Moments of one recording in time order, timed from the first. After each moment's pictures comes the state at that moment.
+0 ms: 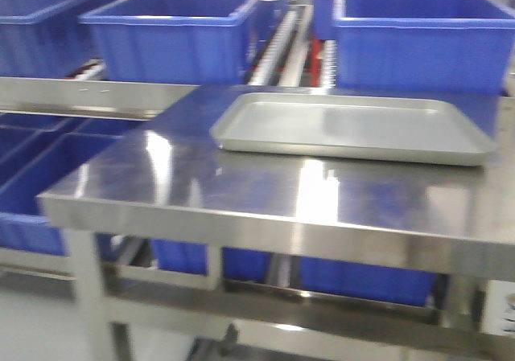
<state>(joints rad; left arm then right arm) -0.08 0.40 -0.37 -0.43 0.09 0.38 0.08 0.37 -0.47 -0.07 0.37 0.16</state>
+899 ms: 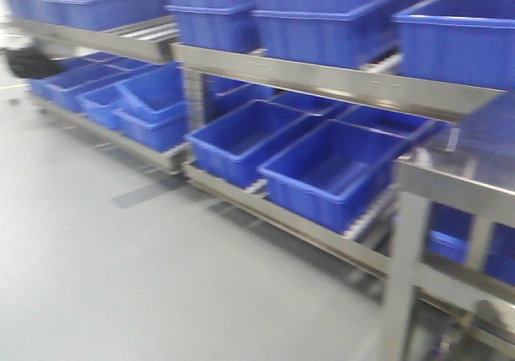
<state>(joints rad) -0.08 0.40 -0.37 -0.43 0.09 0.38 0.08 0.37 -0.47 -0.07 0.37 0.16</state>
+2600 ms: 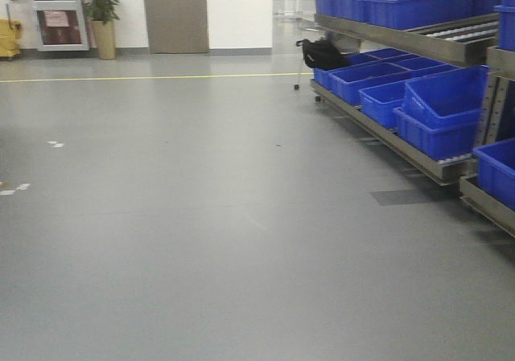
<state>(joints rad) -0.08 0.40 -0.37 -0.43 0.09 0.38 0.08 0.37 -0.47 -0.07 0.37 0.16</state>
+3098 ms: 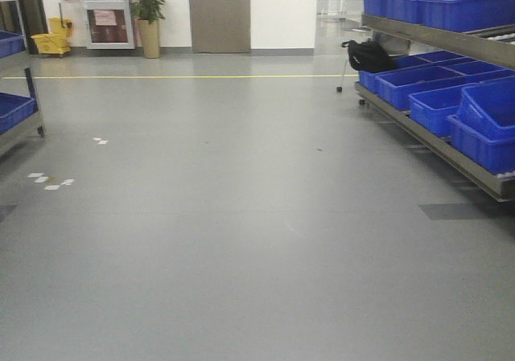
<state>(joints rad) -0.08 0.40 -0.37 -0.43 0.09 0.38 0.08 0.37 -0.47 -0.07 0.37 0.16</state>
